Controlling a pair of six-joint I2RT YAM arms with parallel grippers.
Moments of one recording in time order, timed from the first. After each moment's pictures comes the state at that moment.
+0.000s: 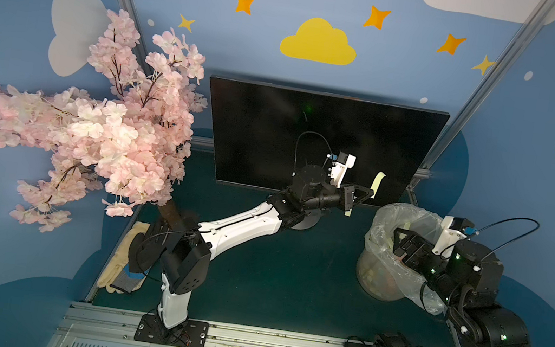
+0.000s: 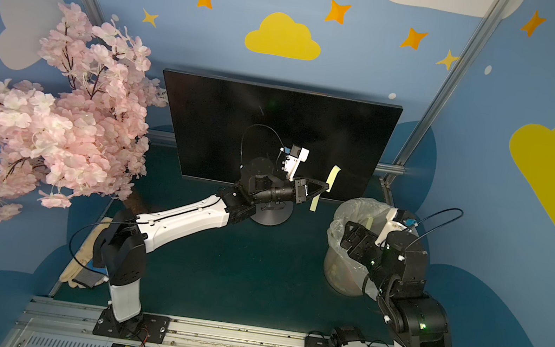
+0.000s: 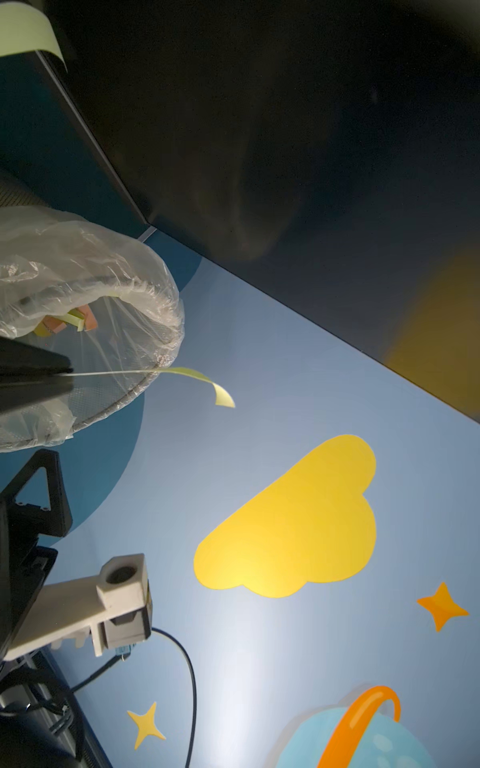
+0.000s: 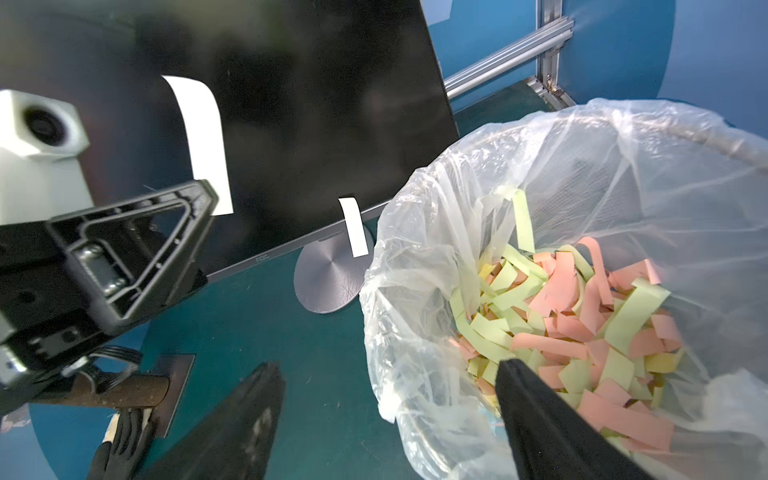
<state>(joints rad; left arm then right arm) -0.85 1.89 1.66 0.29 0.45 -0.81 0.26 0.70 1.25 -1.02 0.10 0.54</state>
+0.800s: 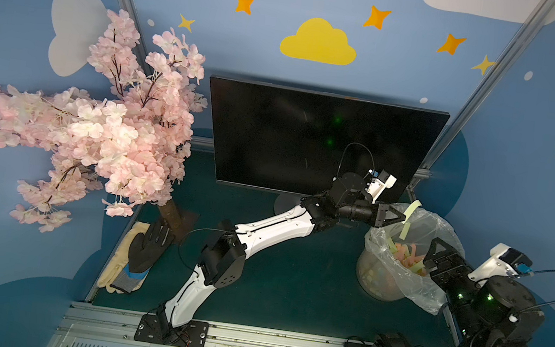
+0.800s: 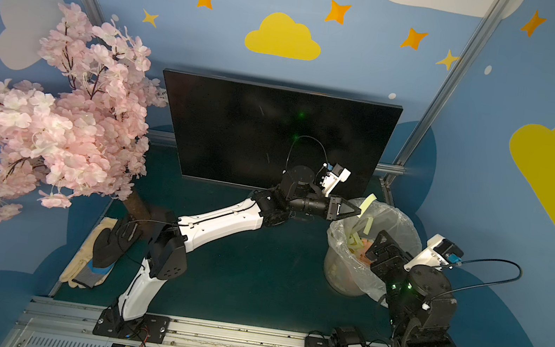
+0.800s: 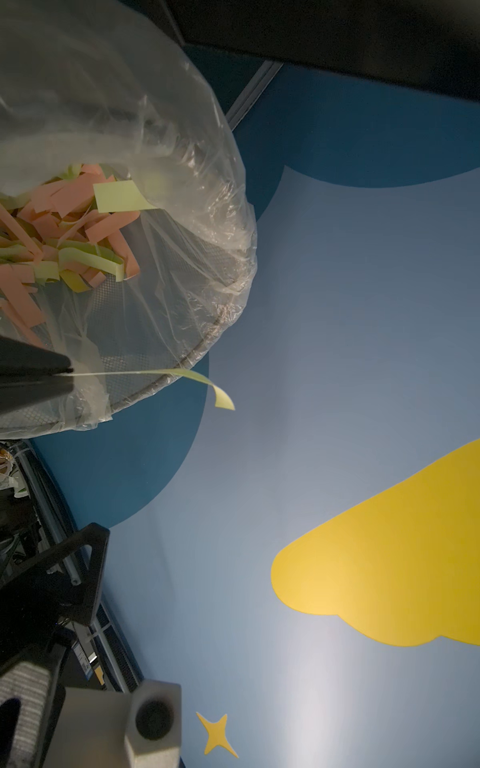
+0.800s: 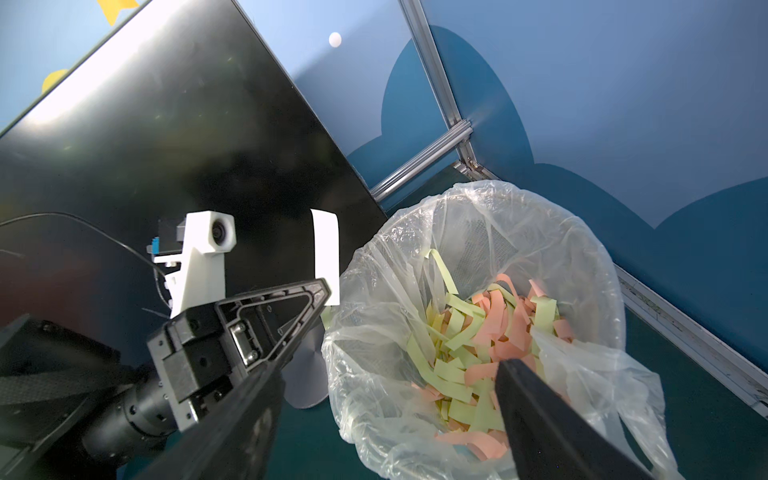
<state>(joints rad) -0.96 2.19 2.07 0.05 0.58 -0.79 0.25 0.55 1.29 -1.04 0.37 0.65</state>
